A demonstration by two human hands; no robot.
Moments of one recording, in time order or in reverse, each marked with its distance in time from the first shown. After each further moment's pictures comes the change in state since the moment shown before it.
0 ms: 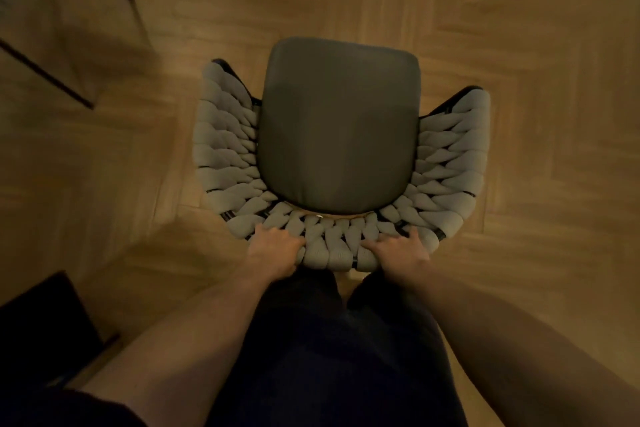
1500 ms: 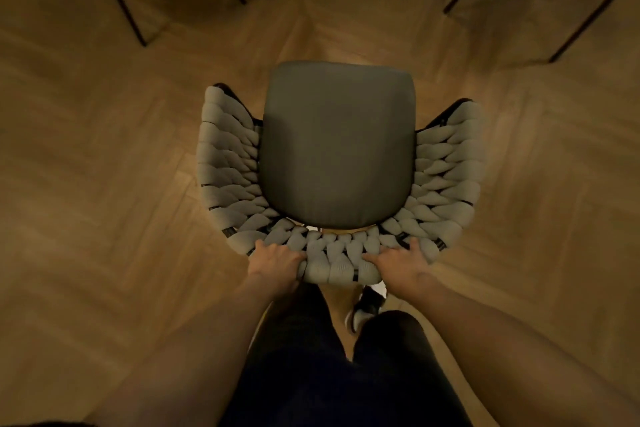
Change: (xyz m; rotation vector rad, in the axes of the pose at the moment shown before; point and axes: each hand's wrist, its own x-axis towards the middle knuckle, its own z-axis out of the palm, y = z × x) left_hand 0.190 0.239 -0.231 -1.464 0.060 -1.202; right_hand 0.197 0.158 -0.338 -1.542 -0.166 -0.964
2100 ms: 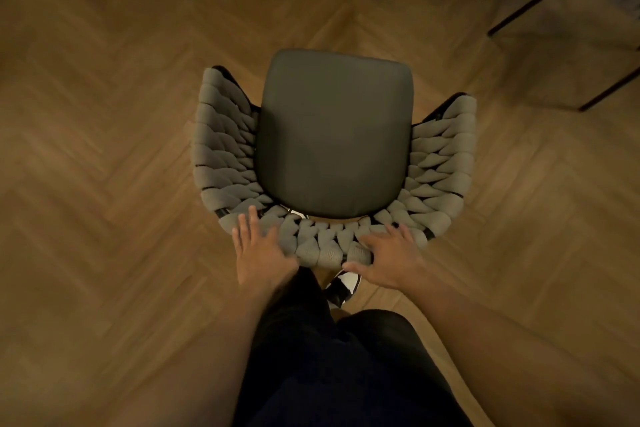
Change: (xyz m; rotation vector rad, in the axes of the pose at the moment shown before) left_hand -0.031 0.106 0.034 -0.726 0.370 -0.608; right_hand -0.019 0.066 0.019 0.080 0.205 -0.156
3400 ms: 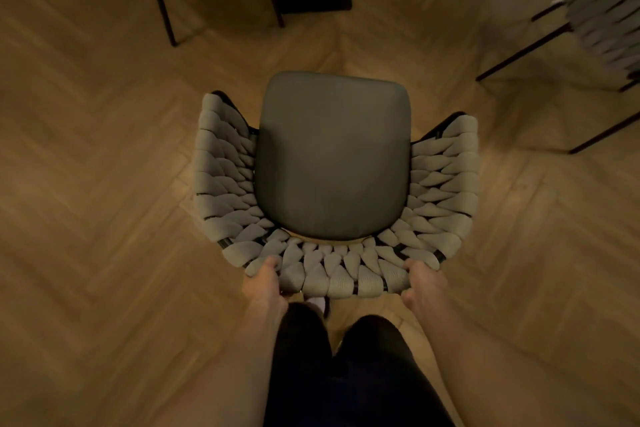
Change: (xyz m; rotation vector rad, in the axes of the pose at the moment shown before) left_hand 0.174 0.061 -0.085 -1.690 -0.012 -1.015; right_hand 0.126 0.006 -0.147 1.833 0.453 1.188
